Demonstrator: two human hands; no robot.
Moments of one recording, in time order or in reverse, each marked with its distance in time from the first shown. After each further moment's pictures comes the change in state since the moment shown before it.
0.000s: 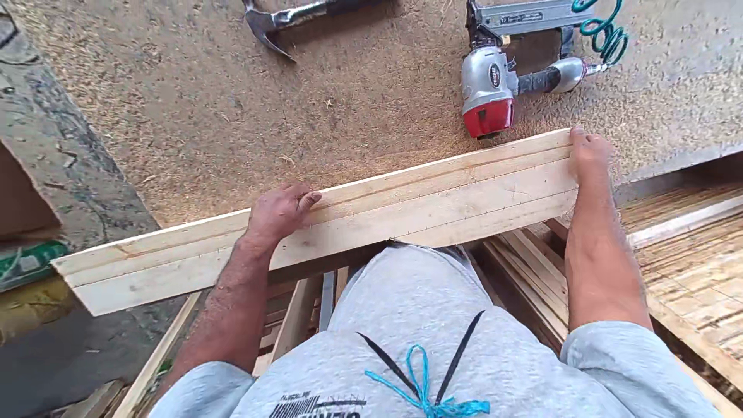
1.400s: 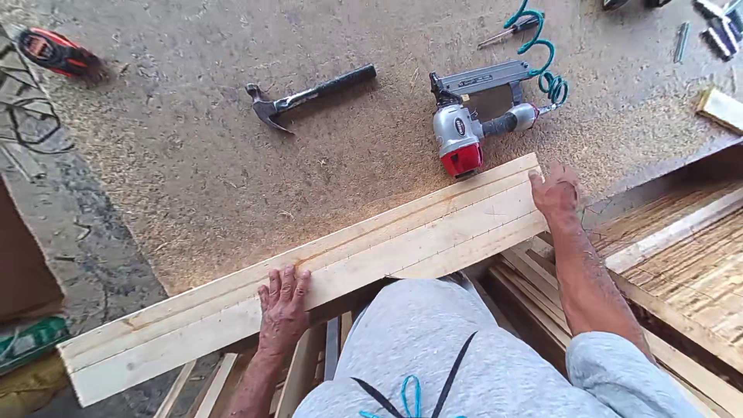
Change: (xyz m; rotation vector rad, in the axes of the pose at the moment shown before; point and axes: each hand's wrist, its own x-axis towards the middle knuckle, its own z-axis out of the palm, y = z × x) left_hand -0.101 -0.027 0.104 0.172 0.447 0.206; right_hand -0.052 -0.019 -0.015 -0.296 0.036 -0.257
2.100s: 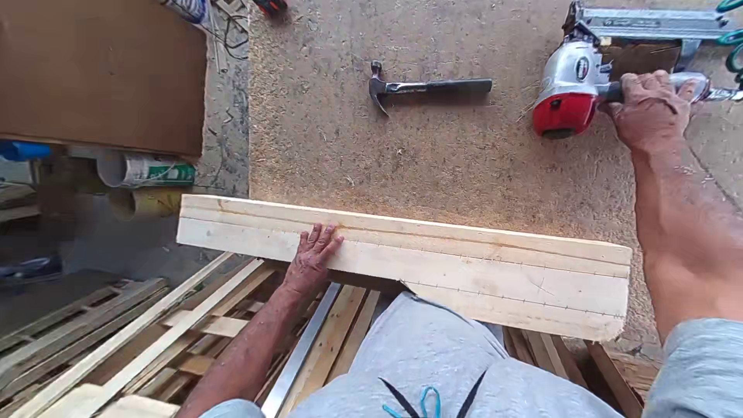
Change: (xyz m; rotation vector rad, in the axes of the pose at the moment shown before) left_hand 0.001 0.018 0.000 -0.083 0.032 -0.158; right_hand 0.280 -0.222 -0.005 -0.210 0.103 -0.866
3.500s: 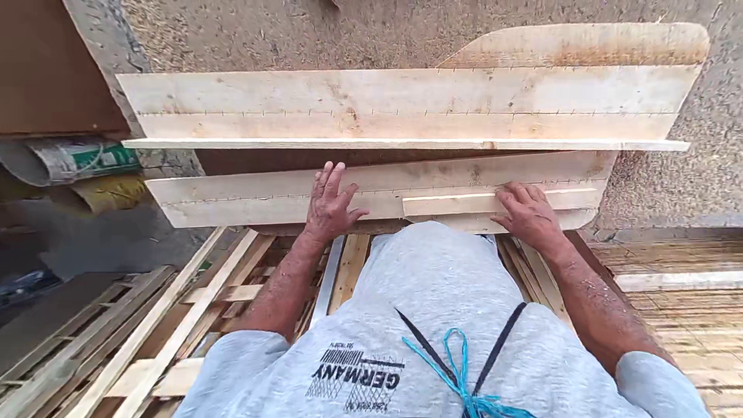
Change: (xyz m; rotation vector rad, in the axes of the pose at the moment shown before) left_hand 0.049 0.048 0.011 -0.101 -0.033 0.141; right_hand -0.383 -0.166 0.060 0.352 -0.337 -0.263
